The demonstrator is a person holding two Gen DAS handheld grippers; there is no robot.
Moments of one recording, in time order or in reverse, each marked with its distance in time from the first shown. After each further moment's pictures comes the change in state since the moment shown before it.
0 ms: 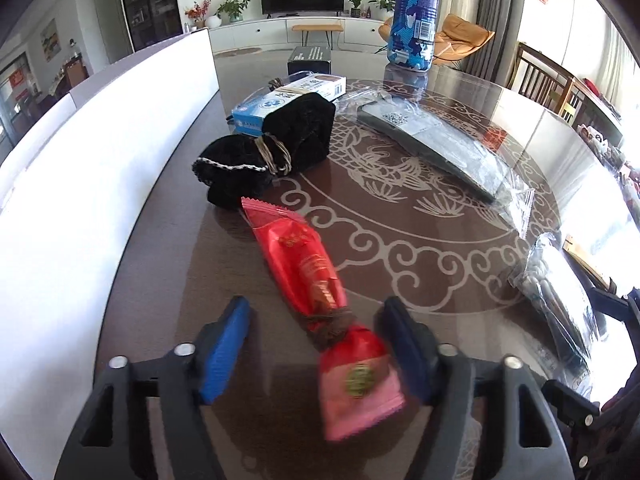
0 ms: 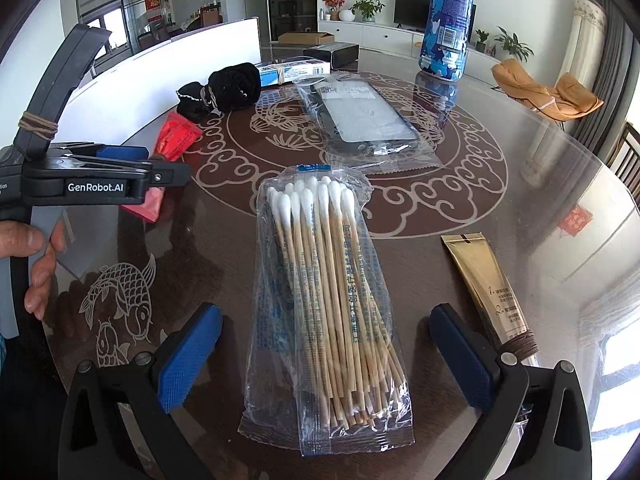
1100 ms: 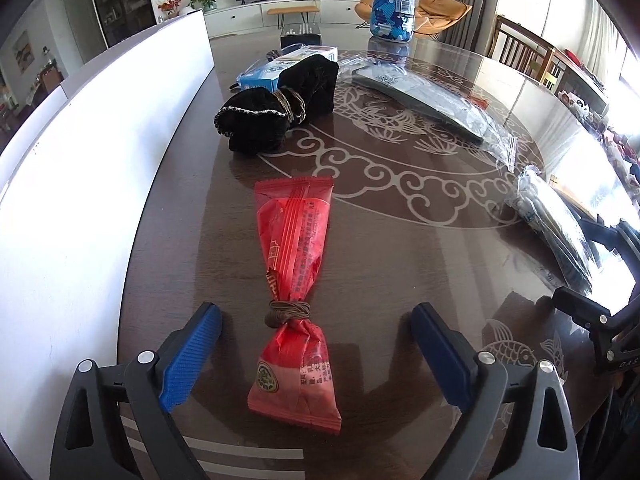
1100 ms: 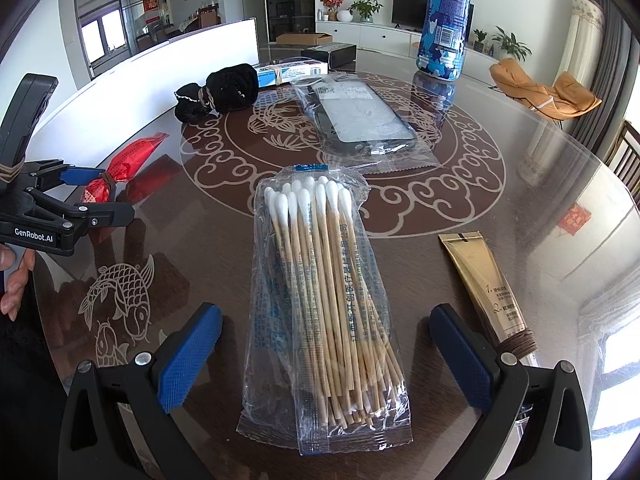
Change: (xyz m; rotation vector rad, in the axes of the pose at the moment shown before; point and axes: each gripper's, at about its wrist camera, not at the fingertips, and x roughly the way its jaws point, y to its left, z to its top) left arm -0.011 0.017 -0.027 0.080 0.081 -0.041; right arm -0.001 -0.001 0.000 0.006 -0.003 -0.005
